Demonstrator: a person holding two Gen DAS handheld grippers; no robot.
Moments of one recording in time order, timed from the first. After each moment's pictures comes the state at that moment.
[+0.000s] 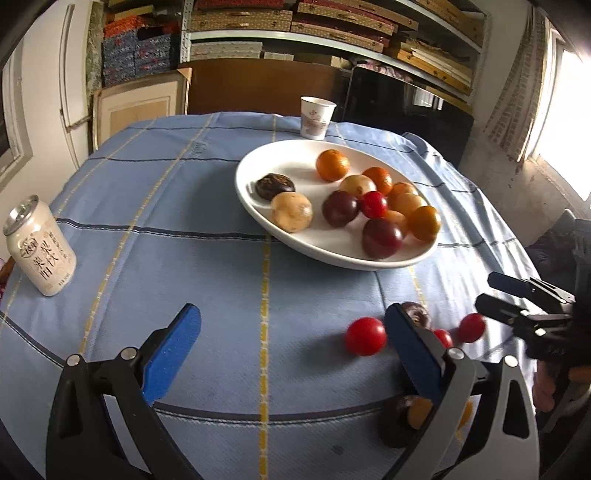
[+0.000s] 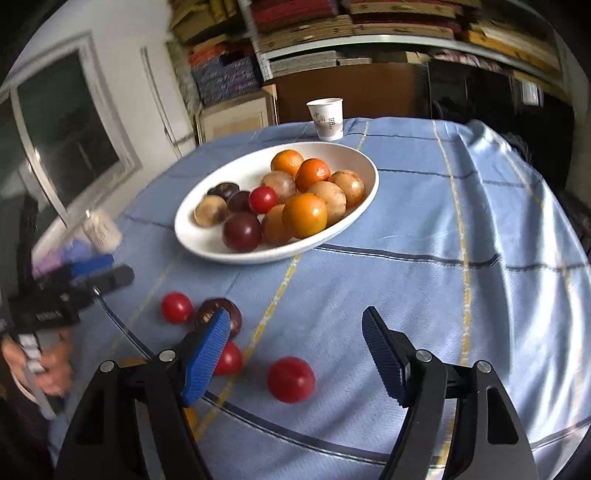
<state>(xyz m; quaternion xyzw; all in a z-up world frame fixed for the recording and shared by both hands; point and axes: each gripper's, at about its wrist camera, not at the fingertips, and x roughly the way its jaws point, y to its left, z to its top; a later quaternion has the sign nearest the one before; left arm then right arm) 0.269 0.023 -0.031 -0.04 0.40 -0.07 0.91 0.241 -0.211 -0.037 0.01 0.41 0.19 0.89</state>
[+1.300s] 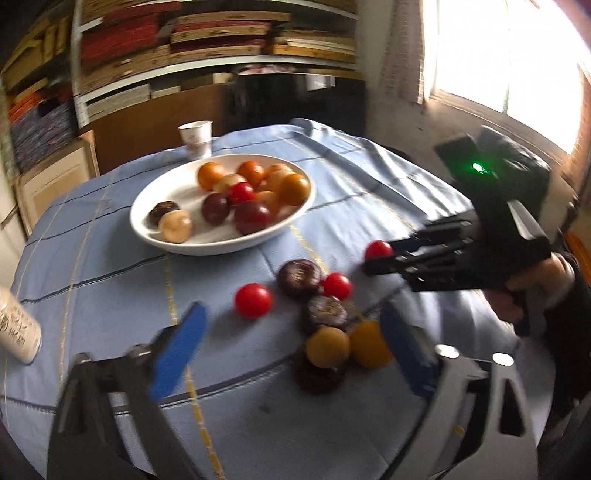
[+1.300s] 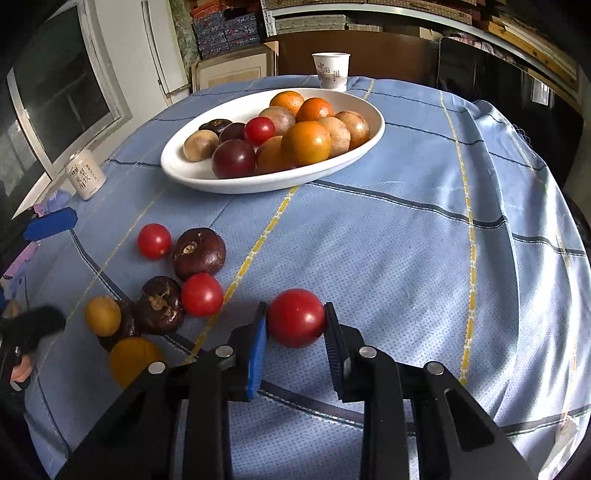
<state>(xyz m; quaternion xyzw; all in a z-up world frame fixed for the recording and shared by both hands) 0.209 -0.030 -0.027 0.09 0.35 -0.25 0.90 0.232 -0.202 -0.064 -0.04 0.47 0.18 0.86</state>
